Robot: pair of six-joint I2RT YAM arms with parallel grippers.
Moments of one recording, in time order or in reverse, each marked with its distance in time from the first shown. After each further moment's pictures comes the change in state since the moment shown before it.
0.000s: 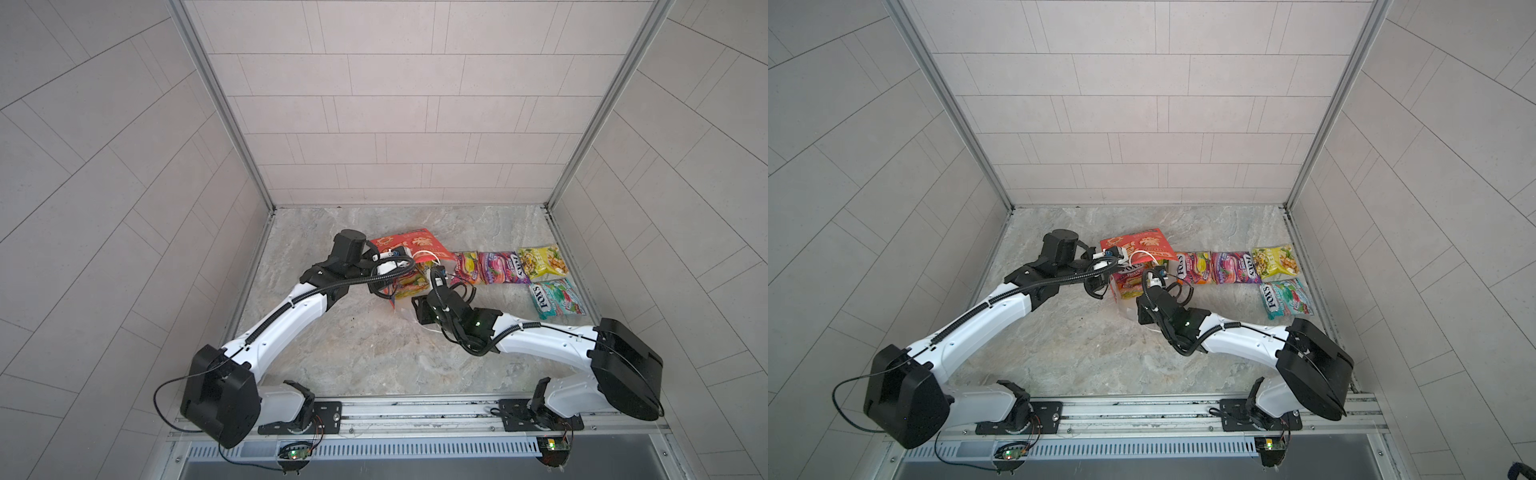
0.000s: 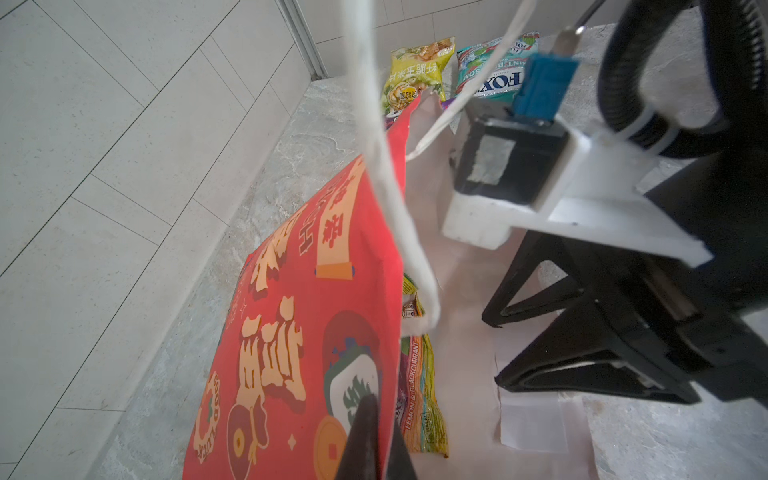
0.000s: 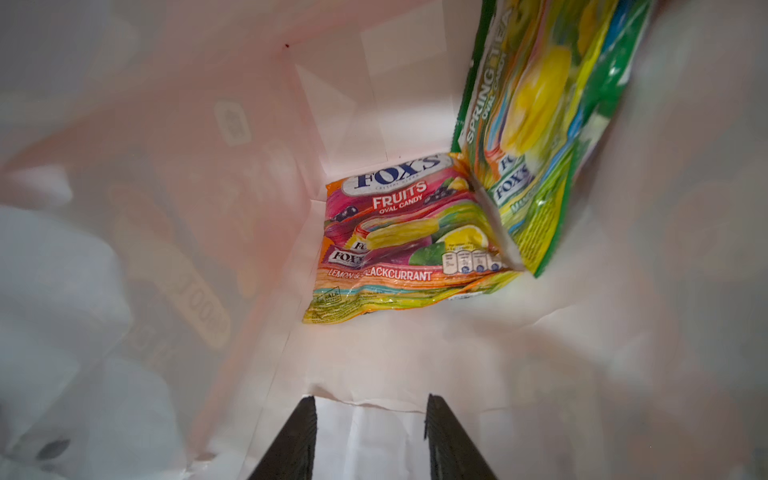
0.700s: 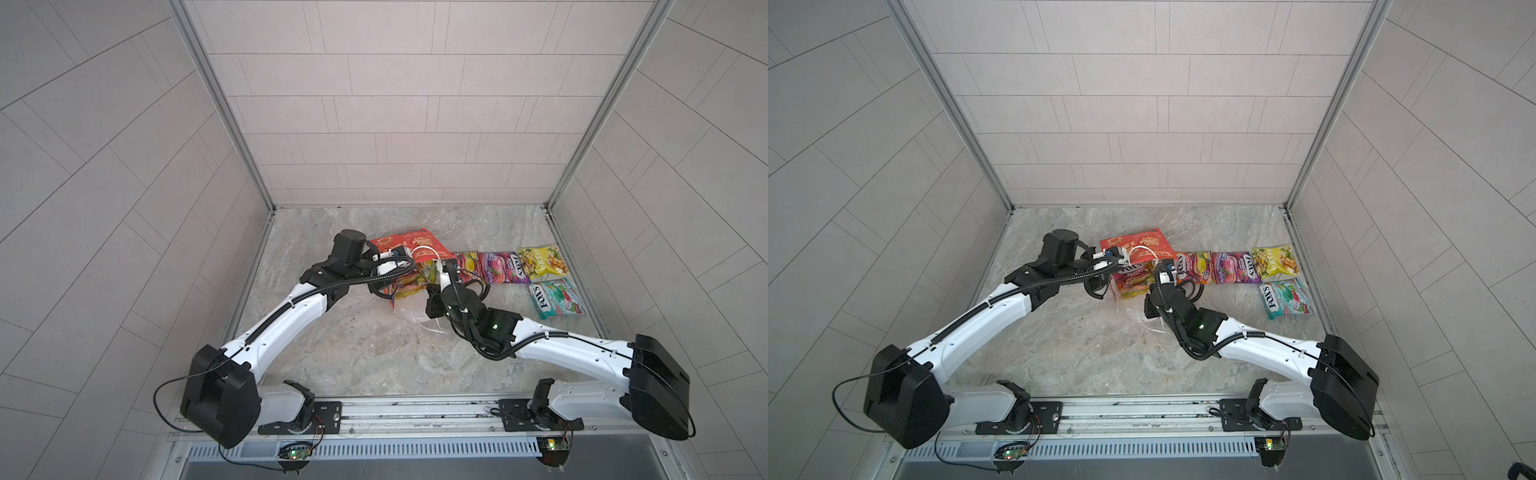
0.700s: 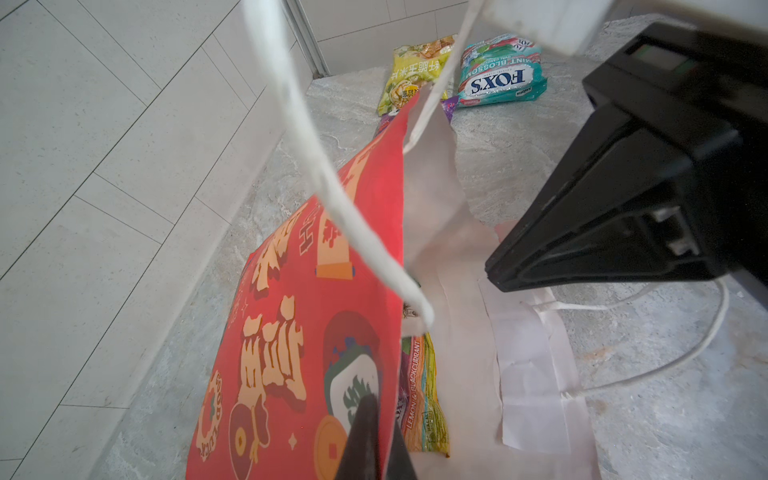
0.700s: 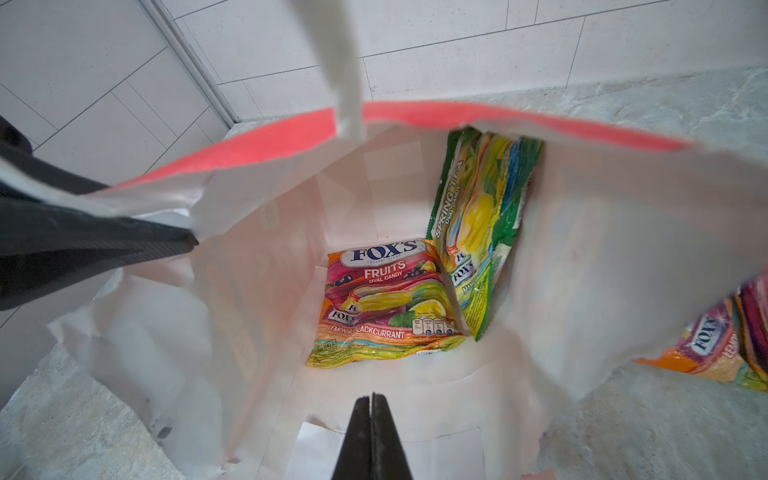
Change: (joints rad) left arm 0.000 0.000 0.000 0.000 -0.011 0.000; right arm 0.010 -0.176 -0.018 -0.019 0.125 -0.175
